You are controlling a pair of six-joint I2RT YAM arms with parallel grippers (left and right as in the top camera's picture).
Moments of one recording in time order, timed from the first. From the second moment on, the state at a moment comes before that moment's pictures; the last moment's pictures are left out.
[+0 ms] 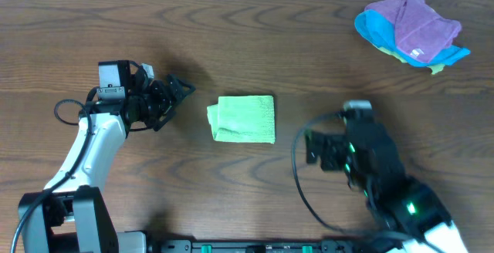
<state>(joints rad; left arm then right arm) 0.08 1.53 0.90 -0.42 0.66 -0.68 0.48 0.78 0.71 -0.70 0.11 0.47</state>
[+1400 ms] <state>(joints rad) -0.20 1.51 0.45 0.21 0.57 -1.01 0.48 0.38 0.45 -0.76 0.10 0.62</state>
